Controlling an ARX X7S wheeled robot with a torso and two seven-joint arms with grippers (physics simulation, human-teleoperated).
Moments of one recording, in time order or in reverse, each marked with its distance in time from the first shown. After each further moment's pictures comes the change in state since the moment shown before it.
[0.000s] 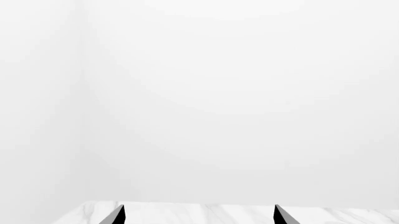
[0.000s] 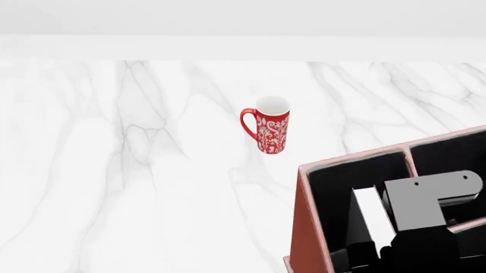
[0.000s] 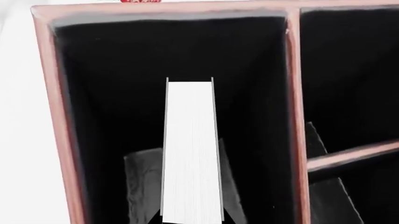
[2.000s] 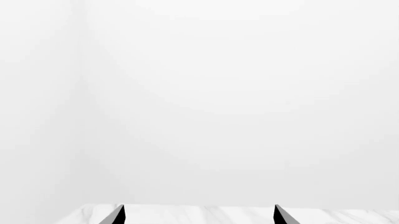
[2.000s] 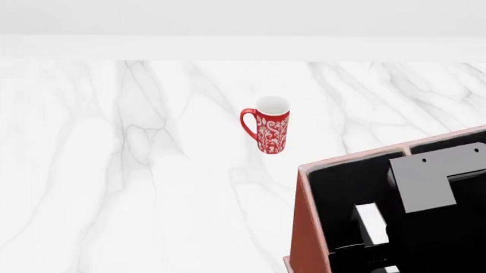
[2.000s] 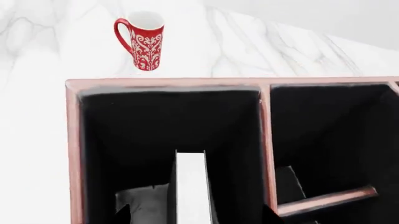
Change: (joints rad) left arm -0.123 -0.011 0.140 0.001 0.023 0.011 -0.012; right arm 0.024 0.031 0.060 -0.048 -0.112 0.000 -0.014
